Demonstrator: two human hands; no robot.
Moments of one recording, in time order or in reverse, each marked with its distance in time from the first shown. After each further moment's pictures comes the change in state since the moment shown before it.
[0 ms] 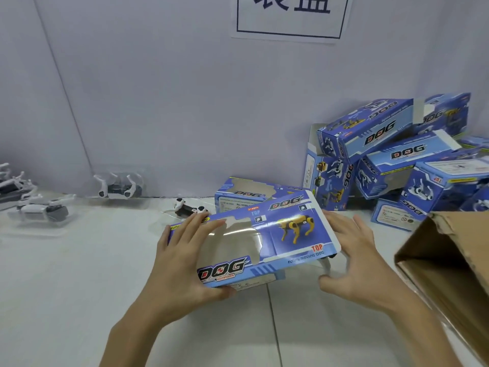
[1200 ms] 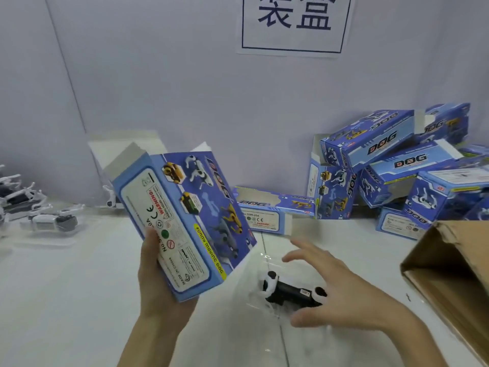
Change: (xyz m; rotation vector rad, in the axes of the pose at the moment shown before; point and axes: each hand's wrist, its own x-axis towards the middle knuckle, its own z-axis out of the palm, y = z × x) left_hand -0.001 0.008 -0.003 -1.756 0.480 -0.395; right_hand 0.002 -0.025 0.015 0.102 -0.434 0.173
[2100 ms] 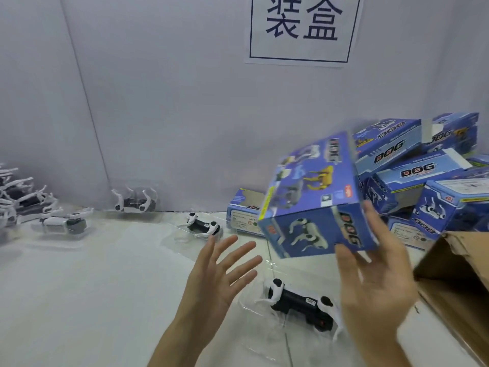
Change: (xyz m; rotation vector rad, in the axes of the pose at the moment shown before) left_hand 0.001 -0.027 0.015 0.226 -0.135 -0.388; right_hand 0.016 -0.012 0.029 0.576 1.317 -0.572
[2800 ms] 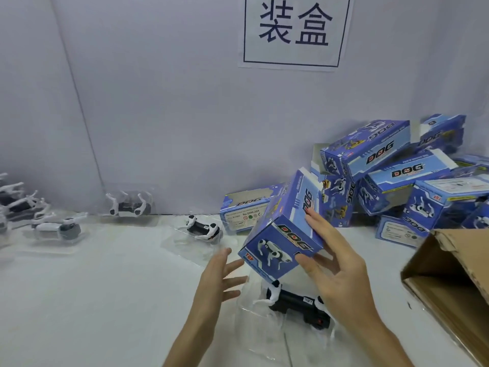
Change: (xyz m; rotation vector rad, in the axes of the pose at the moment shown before) left_hand 0.009 -0.012 0.000 0.493 0.270 -0.009; right_hand 0.001 0.014 -0.003 -0.087 -0.448 0.310
